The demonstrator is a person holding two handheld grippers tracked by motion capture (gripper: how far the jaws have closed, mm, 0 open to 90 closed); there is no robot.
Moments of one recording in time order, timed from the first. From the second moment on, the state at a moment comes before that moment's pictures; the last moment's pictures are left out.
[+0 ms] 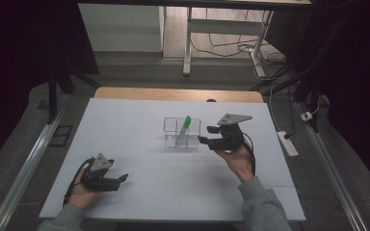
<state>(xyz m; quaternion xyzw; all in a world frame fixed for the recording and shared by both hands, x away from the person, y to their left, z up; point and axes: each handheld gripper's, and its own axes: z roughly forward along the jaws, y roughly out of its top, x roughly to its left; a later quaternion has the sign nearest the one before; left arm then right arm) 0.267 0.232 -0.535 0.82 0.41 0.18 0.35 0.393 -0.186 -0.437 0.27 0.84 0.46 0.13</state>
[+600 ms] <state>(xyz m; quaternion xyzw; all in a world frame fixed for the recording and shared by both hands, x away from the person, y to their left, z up) 0.268 0.232 -0.534 0.82 0.41 0.18 0.35 0.356 -0.252 -0.475 0.31 0.85 0.41 0.13</state>
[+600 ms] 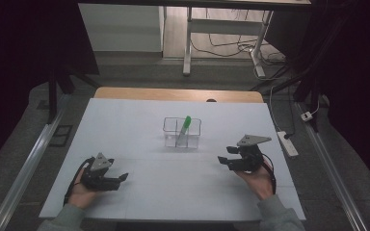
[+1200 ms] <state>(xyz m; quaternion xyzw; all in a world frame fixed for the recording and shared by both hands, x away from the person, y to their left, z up) 0.268 0.232 -0.533 0.82 0.41 0.19 0.35 0.342 -0.282 -0.492 0.32 0.85 0.39 0.12</state>
